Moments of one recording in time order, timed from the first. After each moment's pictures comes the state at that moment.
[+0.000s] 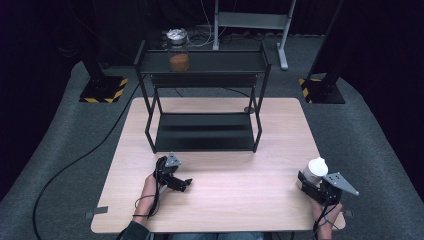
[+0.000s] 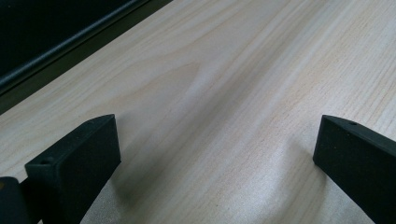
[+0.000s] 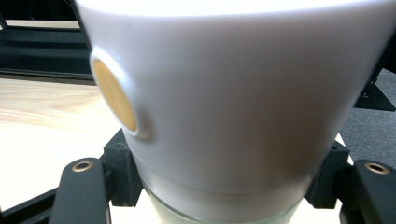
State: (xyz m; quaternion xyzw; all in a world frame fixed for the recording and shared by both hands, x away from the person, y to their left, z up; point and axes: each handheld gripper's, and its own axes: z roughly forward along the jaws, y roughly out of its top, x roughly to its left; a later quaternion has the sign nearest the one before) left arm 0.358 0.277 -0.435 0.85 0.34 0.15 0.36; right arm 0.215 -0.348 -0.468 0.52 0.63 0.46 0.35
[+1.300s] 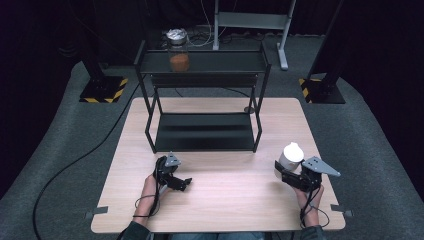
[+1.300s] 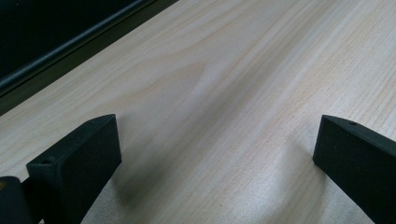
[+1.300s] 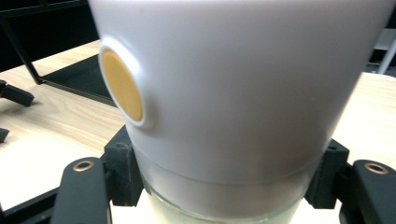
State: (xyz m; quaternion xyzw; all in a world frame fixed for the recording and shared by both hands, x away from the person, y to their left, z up) left arm 0.357 0.276 -0.435 0.85 0.35 0.15 0.36; right arm 0.256 -0.320 -0.427 0.42 0.68 0.52 0.29
